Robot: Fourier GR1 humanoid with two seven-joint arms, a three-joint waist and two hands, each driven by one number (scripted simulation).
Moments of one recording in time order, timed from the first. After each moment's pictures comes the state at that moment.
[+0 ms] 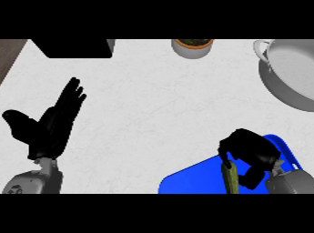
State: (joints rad) left arm -0.12 0.07 0.00 -1.69 0.05 0.06 0.33; right arm -0.13 -0.34 0.27 -1.47 1.07 0.47 -0.43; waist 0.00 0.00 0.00
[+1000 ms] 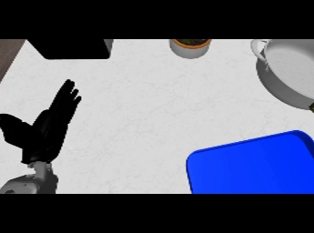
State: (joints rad) left arm -0.10 0.09 0.01 -1.72 0.05 0.05 0.33; right arm -0.22 -0.45 -0.56 -1.45 1.01 0.21 0.47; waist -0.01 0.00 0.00
